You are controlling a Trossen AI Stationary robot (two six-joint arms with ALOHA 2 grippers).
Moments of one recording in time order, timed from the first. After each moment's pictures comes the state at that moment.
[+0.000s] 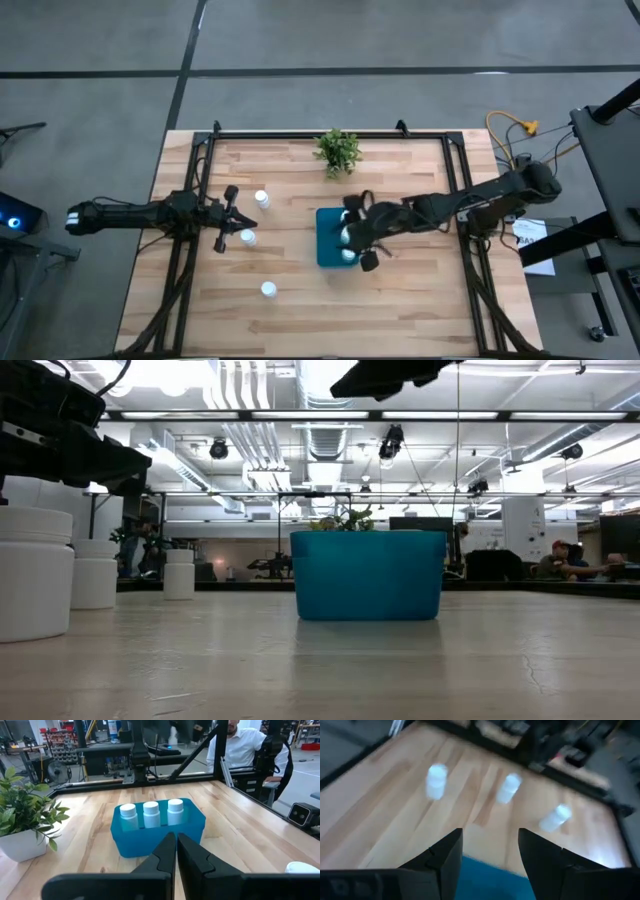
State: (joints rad) left arm 0.04 0.21 0.01 0.07 0.17 0.06; right arm 0.19 1.45 1.01 -0.04 0.08 -0.25
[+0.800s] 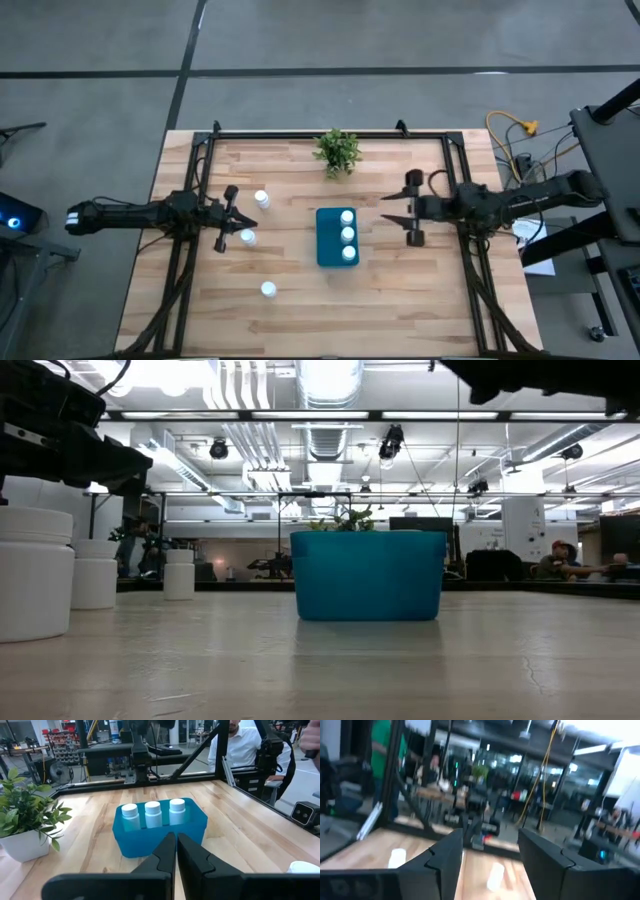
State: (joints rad) left arm 0.04 0.21 0.01 0.07 0.17 0.07; right arm 0.11 0.81 0.32 0.67 0.08 -0.25
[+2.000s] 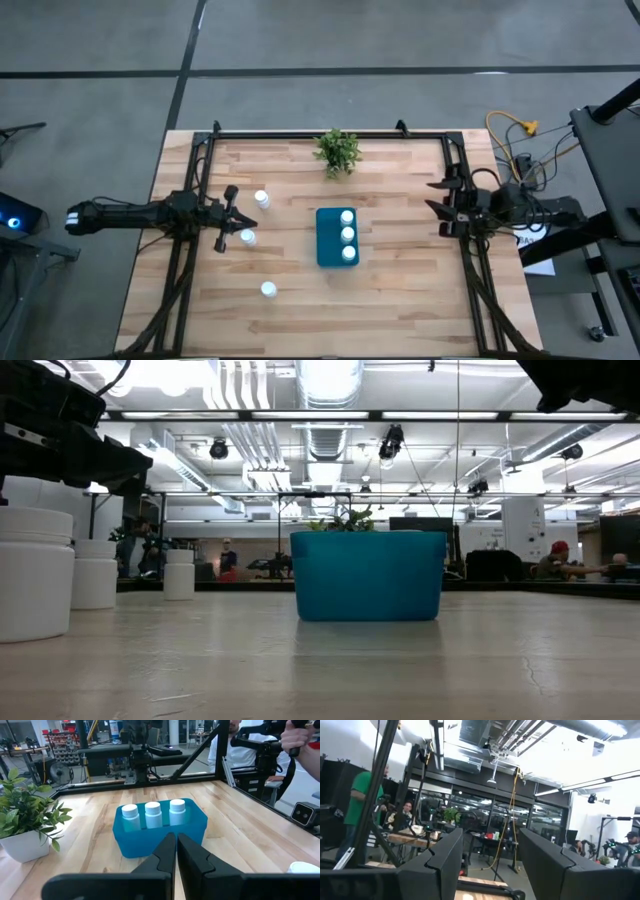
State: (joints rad) left arm 0.04 0.21 0.01 0.07 0.17 0.07; right arm 0.08 0.06 0.10 0.40 0.12 -0.26
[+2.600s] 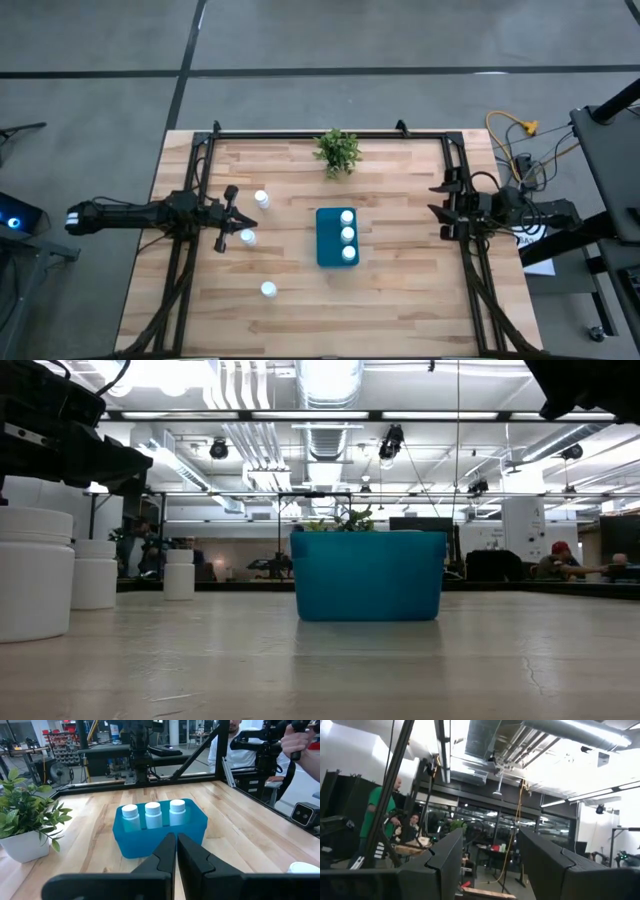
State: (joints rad) left arm 0.04 0.21 0.01 0.07 0.17 0.07; right arm 0.08 0.00 0.02 0.48 0.08 -0.25
